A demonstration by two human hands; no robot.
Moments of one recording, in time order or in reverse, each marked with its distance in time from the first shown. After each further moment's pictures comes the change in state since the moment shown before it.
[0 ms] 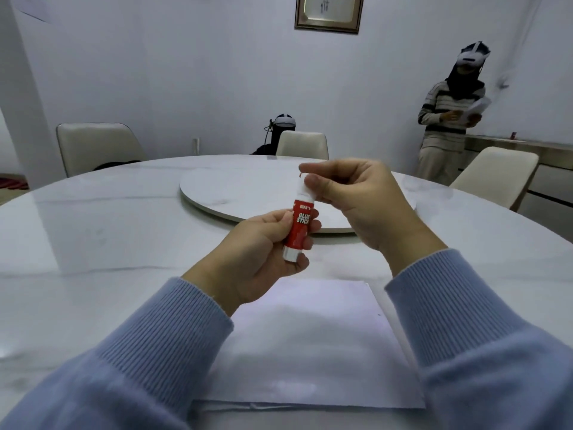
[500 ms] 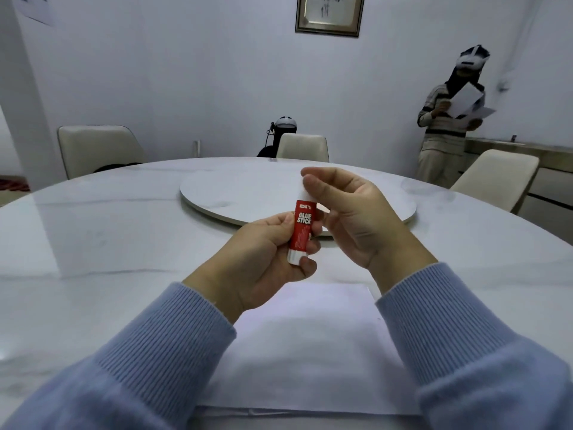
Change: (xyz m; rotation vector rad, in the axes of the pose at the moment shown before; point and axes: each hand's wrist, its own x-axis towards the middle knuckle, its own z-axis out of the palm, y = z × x) left_hand -0.004 0.002 0.009 -0.126 -0.069 0.000; right_hand -0.005 0.010 0.007 0.396 -0.015 0.165
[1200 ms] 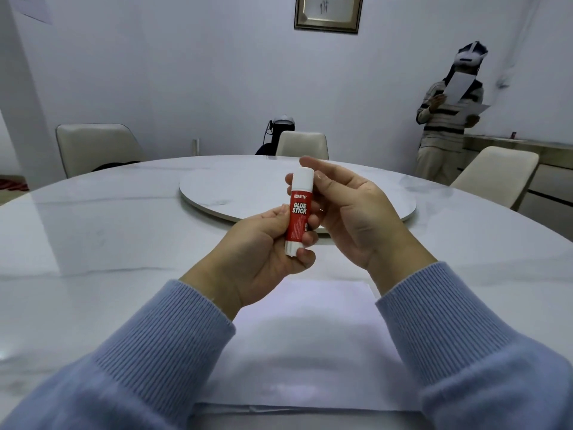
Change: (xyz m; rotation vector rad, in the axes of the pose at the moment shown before) left_hand 0.001 0.002 -0.001 -0.090 -0.015 0.009; right_hand -0.001 0.003 0.004 0.104 0.007 0.027
